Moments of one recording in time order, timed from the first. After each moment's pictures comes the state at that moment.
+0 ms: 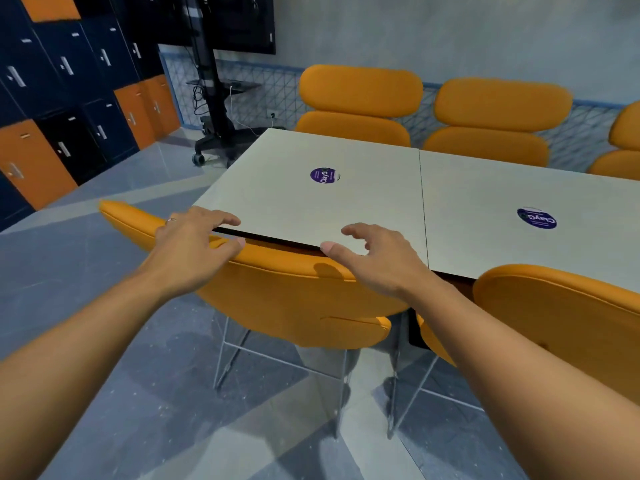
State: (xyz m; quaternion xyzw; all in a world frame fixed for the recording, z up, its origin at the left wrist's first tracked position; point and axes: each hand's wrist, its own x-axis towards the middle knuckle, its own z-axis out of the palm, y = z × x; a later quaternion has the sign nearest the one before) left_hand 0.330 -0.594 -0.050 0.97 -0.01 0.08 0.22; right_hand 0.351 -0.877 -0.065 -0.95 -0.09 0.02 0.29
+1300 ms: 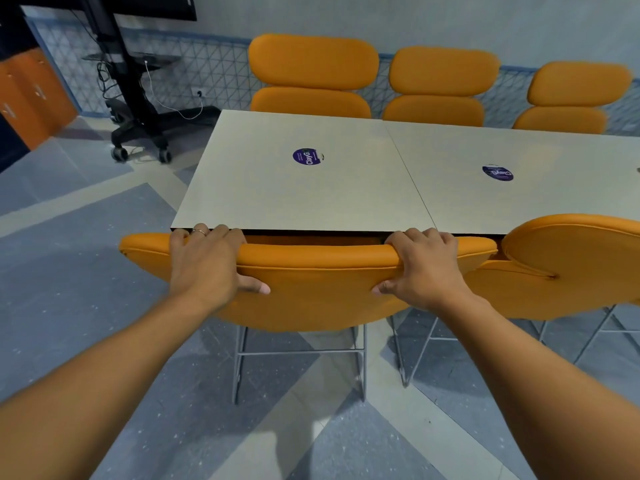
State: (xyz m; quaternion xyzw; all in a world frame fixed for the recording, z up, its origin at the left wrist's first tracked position) left_hand 0.403 -0.445 -0.105 0.99 -0.15 0.05 0.02; right_hand 0.334 -0.756 -0.106 -1.00 0.05 -0.04 0.00
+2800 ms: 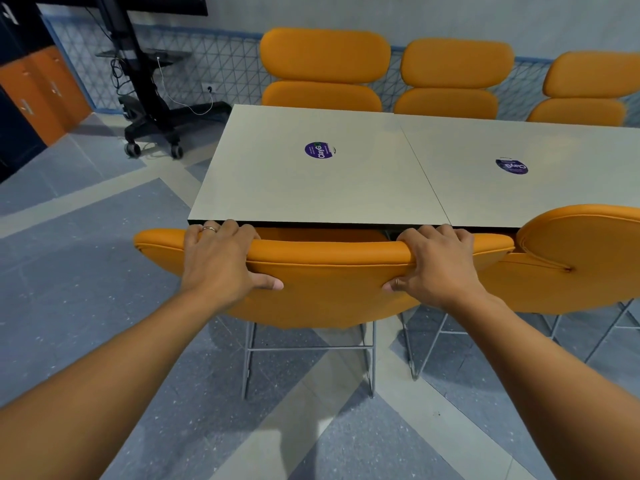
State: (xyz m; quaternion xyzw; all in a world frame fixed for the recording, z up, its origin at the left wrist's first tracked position) left_hand 0.390 -0.425 -0.110 0.98 -0.16 0.07 0.06; right_hand 0.319 -0.739 -0.108 -1.00 0.04 -0.07 0.00
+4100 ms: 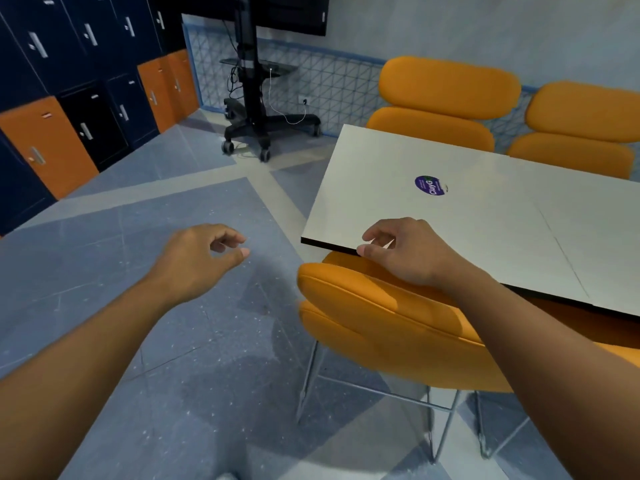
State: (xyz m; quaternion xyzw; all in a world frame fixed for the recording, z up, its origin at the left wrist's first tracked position) left_hand 0.457 -0.158 -0.101 0.94 -0.02 0.04 0.34; right_hand 0.486 -0.475 -0.071 -0.97 -0.09 0.06 0.23
